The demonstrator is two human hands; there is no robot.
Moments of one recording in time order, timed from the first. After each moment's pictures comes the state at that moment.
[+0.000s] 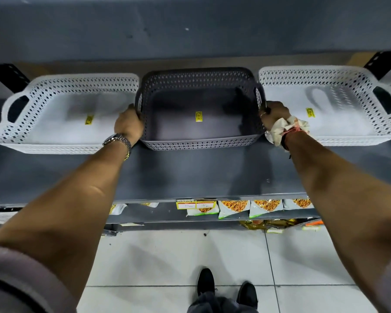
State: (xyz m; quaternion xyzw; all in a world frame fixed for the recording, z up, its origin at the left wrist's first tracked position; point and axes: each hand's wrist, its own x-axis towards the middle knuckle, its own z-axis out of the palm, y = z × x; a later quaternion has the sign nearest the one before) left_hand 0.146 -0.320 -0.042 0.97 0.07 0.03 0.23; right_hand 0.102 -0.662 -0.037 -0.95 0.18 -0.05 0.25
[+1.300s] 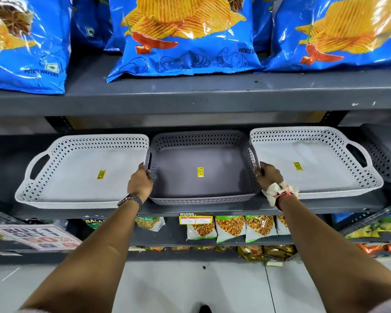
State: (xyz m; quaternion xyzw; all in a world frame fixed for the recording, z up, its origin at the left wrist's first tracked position) left_hand 0.031 -0.314 -0.038 0.95 0.10 0.00 0.29; right_hand -0.001 -0.658 -0.041 -0.94 0.17 -0.03 0.28
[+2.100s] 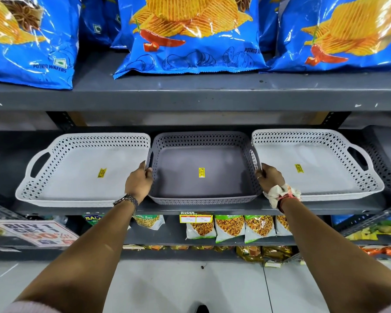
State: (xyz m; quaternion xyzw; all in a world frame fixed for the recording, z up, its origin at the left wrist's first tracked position) left_hand 0.028 -0.299 -0.044 0.96 0.05 0.02 0.28; right_hand -0.008 -0.657 -0.040 -0.94 0.17 -0.01 0.28
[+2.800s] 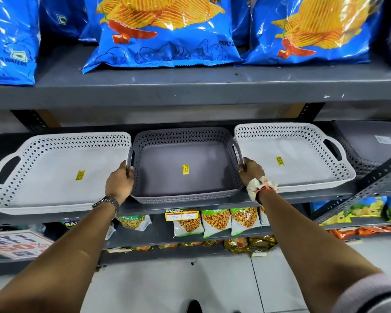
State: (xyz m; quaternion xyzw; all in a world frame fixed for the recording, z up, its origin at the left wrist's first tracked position) left_hand 0.032 -0.295 -0.051 0.96 0.03 0.03 0.27; right_hand -0.014 -0.646 -0.029 -0.94 0.20 -0.01 0.28
